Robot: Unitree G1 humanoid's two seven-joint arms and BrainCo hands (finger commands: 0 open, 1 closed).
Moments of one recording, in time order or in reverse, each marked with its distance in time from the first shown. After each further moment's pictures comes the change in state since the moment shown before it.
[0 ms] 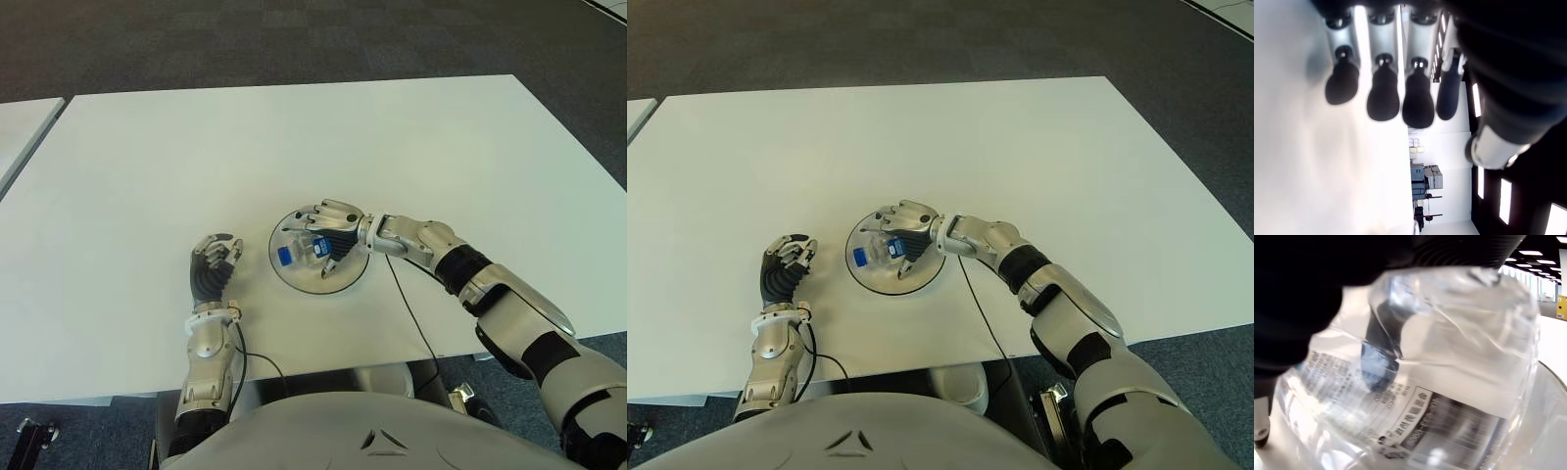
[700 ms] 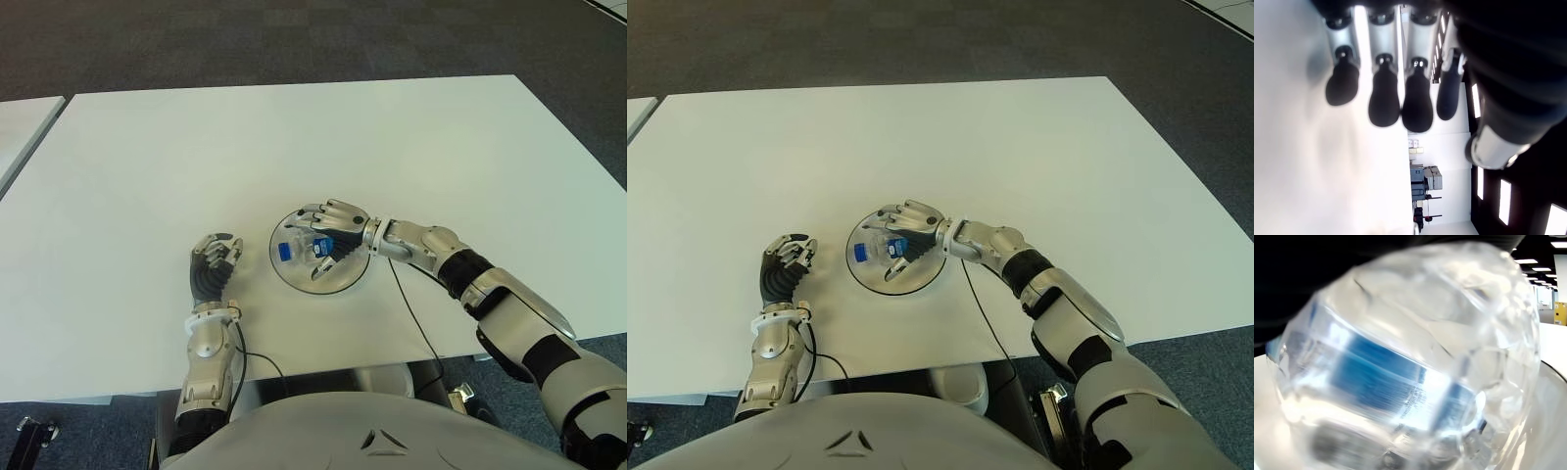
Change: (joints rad) left arm -0.003 0.000 0.002 0.000 -0.001 0.009 0.000; right arm 0.024 -0.002 -0.015 0.045 0.014 -0.036 -0.121
